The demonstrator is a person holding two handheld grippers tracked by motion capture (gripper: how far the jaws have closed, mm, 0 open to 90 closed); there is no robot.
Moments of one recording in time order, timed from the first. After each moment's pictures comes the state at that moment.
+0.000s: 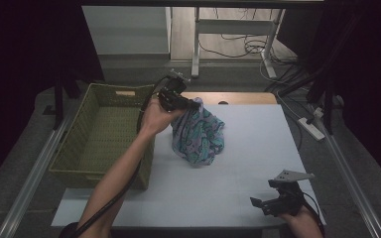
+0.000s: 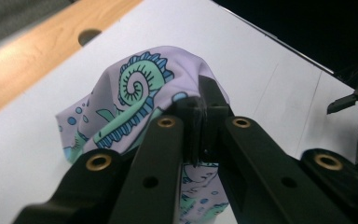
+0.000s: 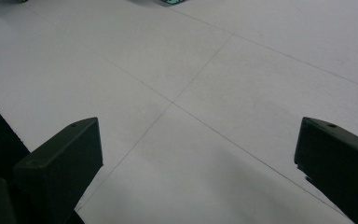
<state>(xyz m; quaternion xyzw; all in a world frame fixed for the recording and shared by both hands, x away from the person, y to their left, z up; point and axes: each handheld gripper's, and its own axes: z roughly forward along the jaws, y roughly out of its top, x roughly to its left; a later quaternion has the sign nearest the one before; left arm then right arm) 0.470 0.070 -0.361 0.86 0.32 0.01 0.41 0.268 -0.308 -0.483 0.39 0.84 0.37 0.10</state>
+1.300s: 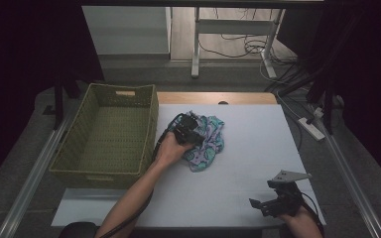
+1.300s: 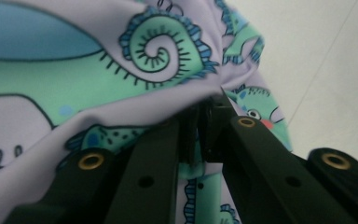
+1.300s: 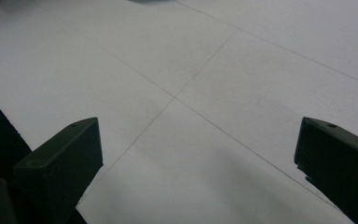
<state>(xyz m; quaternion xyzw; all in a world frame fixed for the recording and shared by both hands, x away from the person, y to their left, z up) 0.459 0.025 -0.494 0.88 0.36 -0.01 0.32 0.267 -0.304 -0.484 0.38 0.85 0.36 0.10</state>
